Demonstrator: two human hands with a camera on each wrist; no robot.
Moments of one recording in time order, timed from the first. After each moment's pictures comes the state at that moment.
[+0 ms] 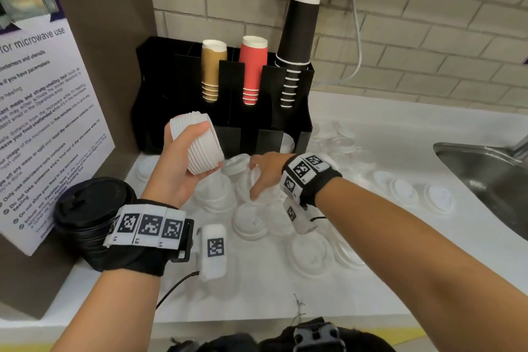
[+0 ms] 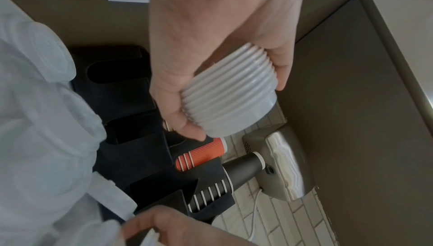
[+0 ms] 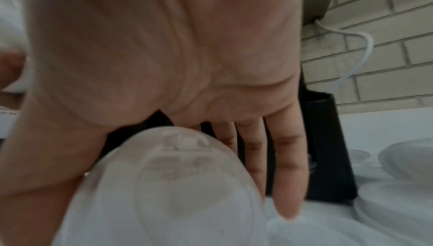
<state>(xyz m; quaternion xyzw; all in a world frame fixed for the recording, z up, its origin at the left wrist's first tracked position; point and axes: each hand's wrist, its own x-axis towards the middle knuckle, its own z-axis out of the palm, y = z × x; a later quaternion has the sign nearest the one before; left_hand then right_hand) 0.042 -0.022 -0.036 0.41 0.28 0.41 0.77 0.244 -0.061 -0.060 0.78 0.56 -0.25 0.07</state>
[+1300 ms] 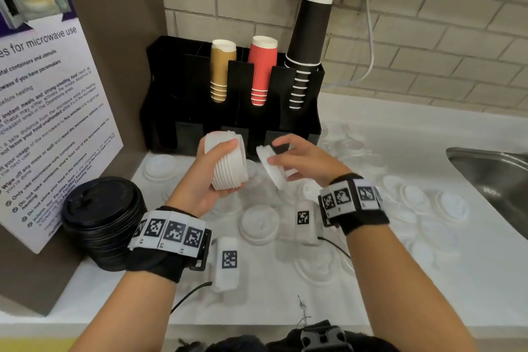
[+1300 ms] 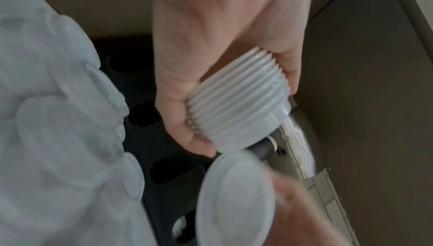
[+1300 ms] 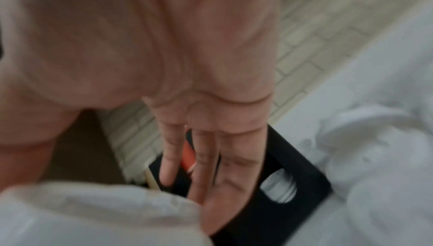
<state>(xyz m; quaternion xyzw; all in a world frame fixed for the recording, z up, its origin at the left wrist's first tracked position) 0.058 -0.031 -0.054 0.43 0.31 0.31 0.79 0.251 -0.117 -0.030 0.72 0.45 -0.37 -0.38</state>
